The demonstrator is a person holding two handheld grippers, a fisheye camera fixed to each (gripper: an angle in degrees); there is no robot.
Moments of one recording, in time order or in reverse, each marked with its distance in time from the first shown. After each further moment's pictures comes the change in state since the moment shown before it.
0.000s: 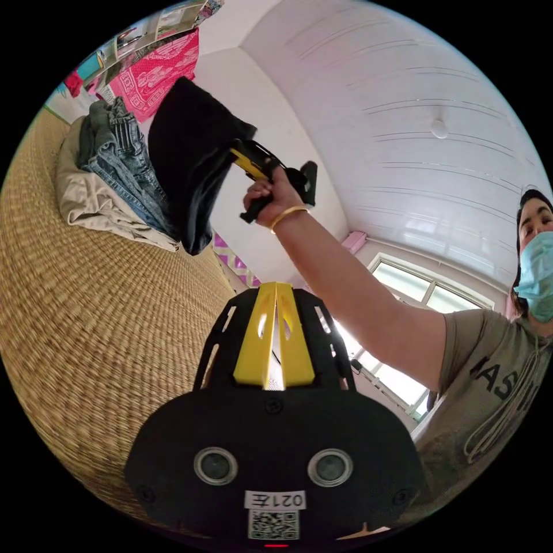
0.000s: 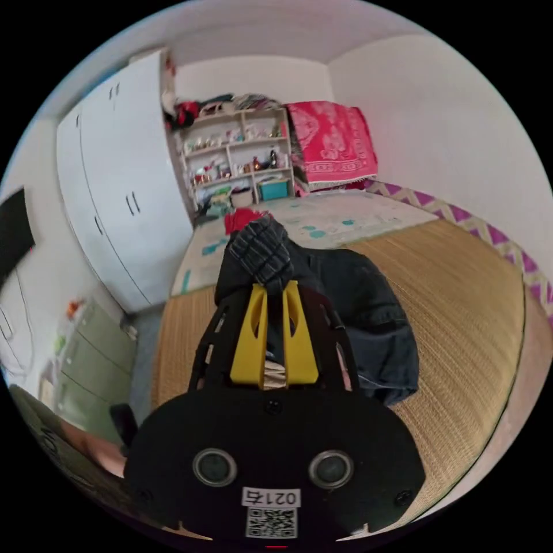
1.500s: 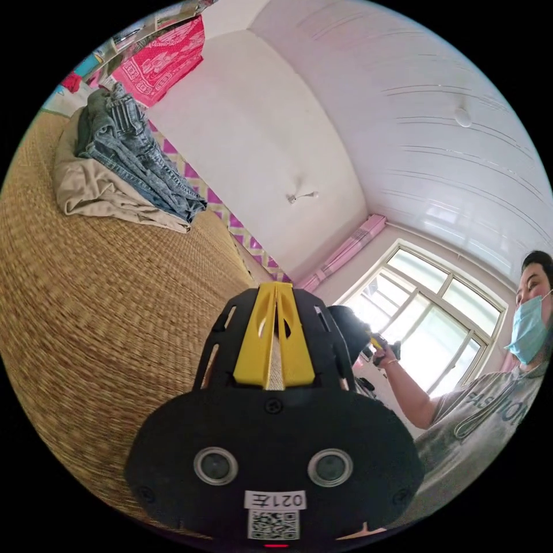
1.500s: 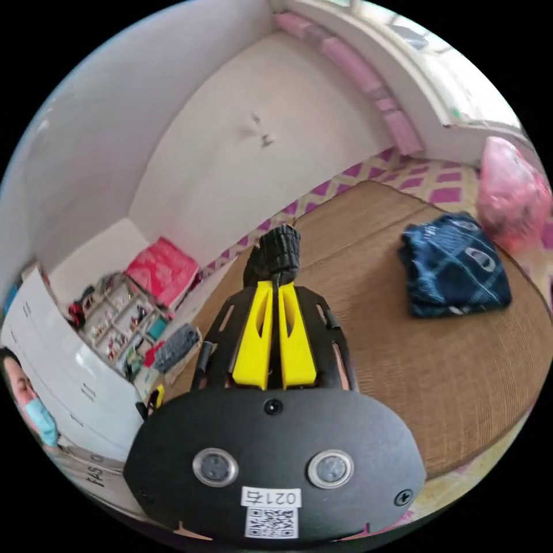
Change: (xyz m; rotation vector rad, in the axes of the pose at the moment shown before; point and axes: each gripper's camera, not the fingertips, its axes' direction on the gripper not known) left arm 0.016 -0.034 0.134 -0.123 -0.092 -0.018; right arm 0.281 0.743 -0.697 0.513 0.468 0.848
